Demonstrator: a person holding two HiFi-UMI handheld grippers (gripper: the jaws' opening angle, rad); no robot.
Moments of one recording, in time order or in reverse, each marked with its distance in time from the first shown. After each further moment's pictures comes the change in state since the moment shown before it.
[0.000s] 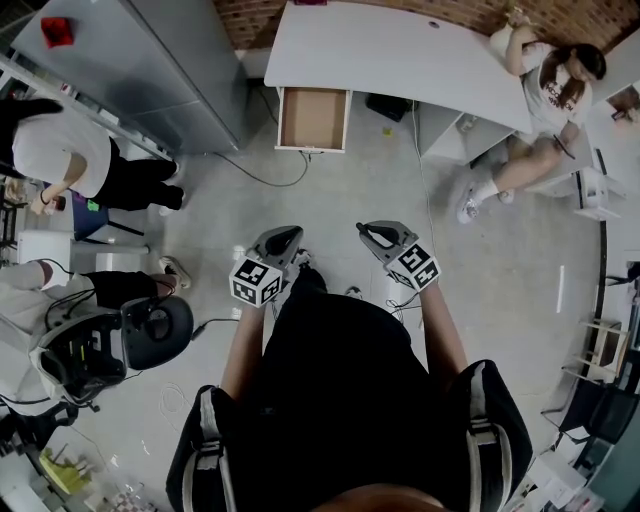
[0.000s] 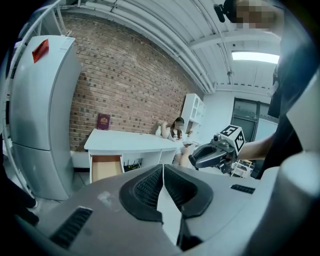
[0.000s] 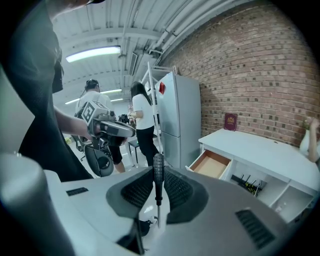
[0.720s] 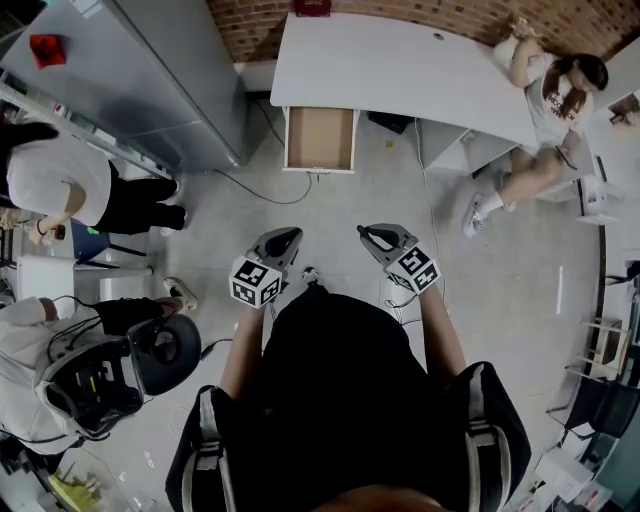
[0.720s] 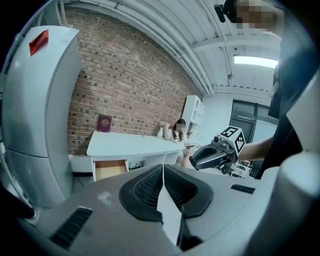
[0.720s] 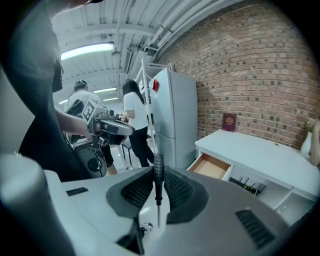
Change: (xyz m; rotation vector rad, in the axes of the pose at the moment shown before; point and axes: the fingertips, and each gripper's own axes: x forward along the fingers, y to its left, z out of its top) left arm 0.016 0.091 0.028 0.011 -0.005 -0.041; right arm 0.068 -0.041 0.038 0.022 0.009 -0.045
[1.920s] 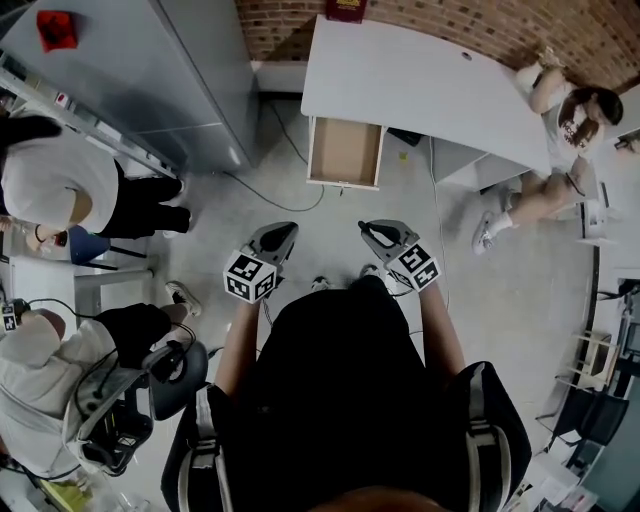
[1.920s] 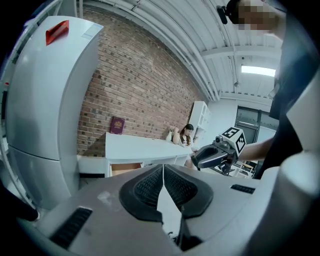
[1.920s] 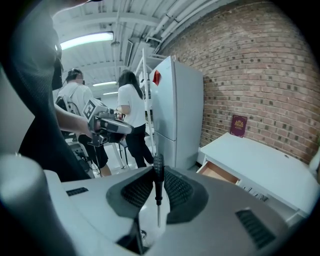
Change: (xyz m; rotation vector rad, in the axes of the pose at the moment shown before) left arm -0.036 0.143 0.010 -0.049 -0.042 0.012; right arm 0.122 -0.014 0.066 -0.051 0.047 -0.010
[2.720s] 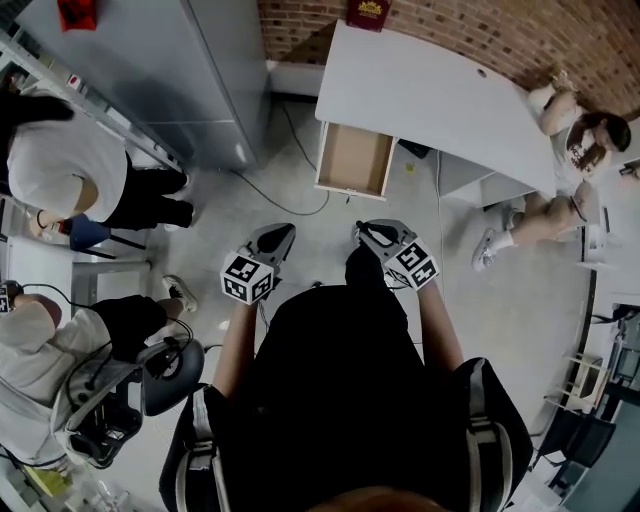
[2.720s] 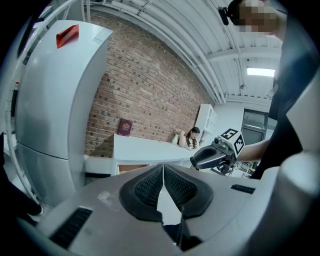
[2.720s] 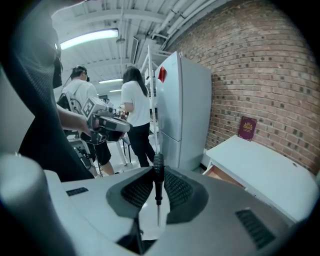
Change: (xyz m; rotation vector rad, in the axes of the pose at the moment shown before) left arm -0.013 0.024 0.001 -0.032 -0.032 0.069; right arm 0.031 -0.009 0.013 -0.055 0.019 0.062
